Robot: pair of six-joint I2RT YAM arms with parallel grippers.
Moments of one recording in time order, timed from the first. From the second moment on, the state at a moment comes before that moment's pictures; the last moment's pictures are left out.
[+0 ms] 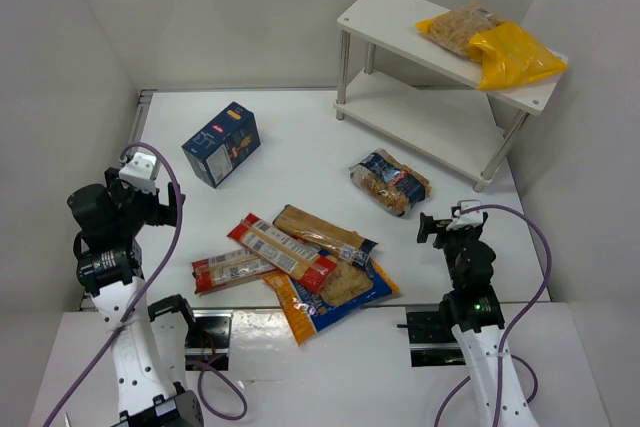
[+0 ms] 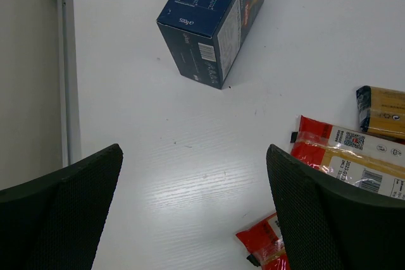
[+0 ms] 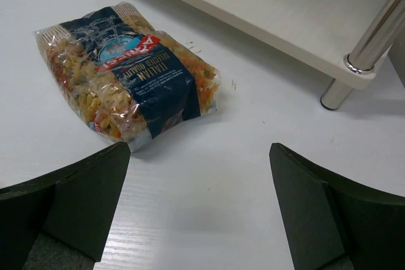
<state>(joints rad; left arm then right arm) 0.45 0.61 0.79 -0.59 0.53 0.36 0.11 0.01 0.03 -0.12 0.09 -0.03</state>
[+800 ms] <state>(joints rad) 0.45 0.62 0.79 -0.60 0.53 0.36 0.11 0.01 0.18 0.05 0.04 -0.12</state>
